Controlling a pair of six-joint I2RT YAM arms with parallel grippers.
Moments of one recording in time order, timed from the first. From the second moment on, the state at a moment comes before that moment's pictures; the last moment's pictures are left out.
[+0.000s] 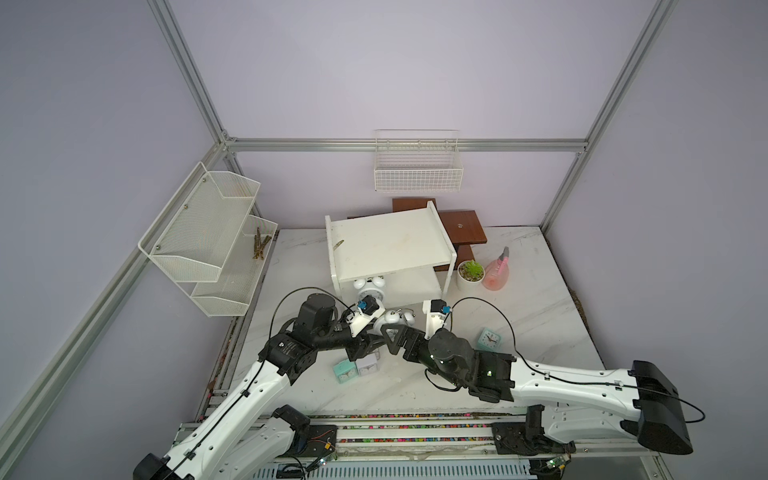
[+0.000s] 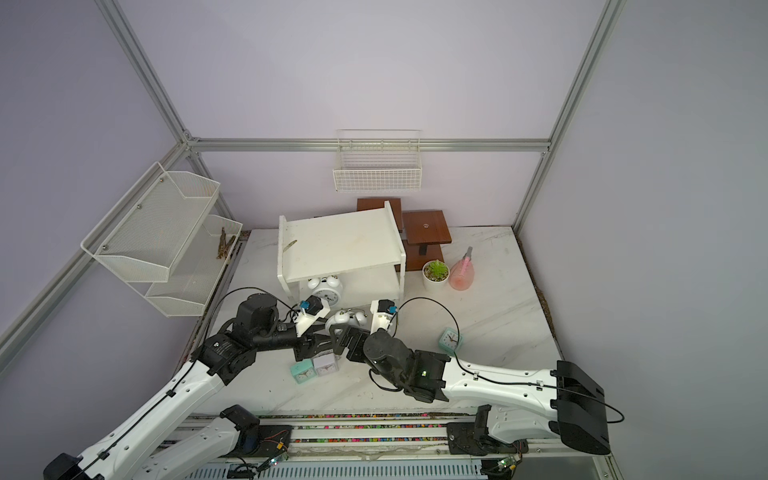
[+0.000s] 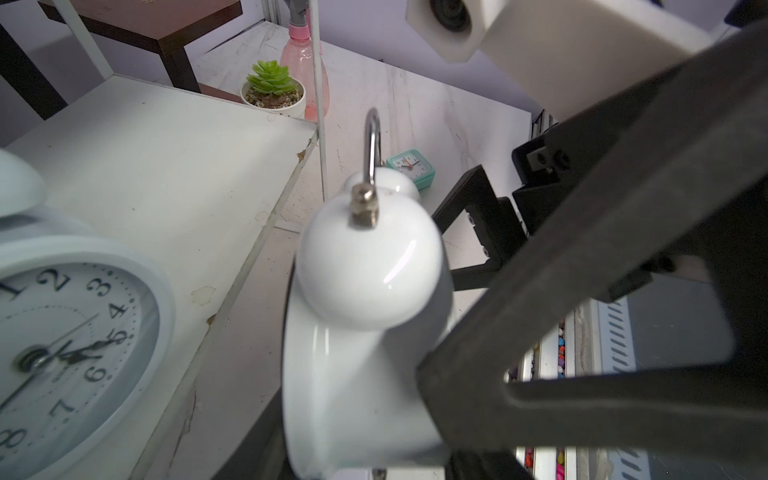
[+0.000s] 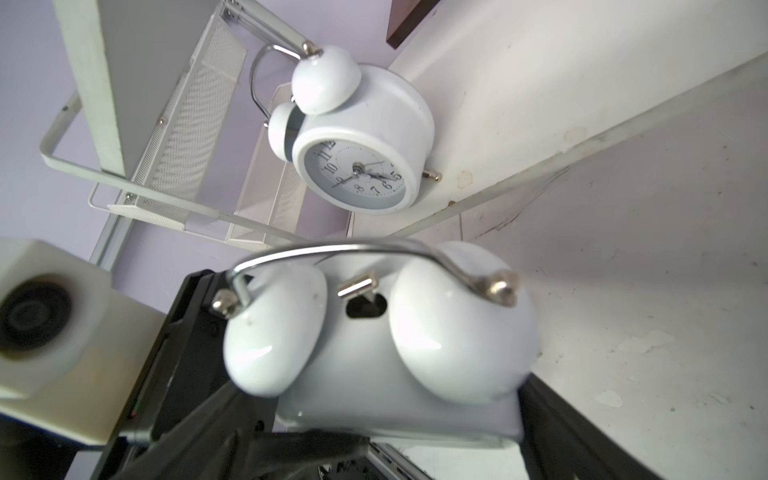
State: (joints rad) left arm -0.48 0.88 0.75 -0.46 0.60 0.26; right arm 1.23 1.23 0.80 0.09 0.43 1.16
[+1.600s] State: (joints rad) left arm -0.48 0.84 0.75 -0.49 0.52 0.22; right arm 1.32 1.43 0.70 0.56 0.72 1.31
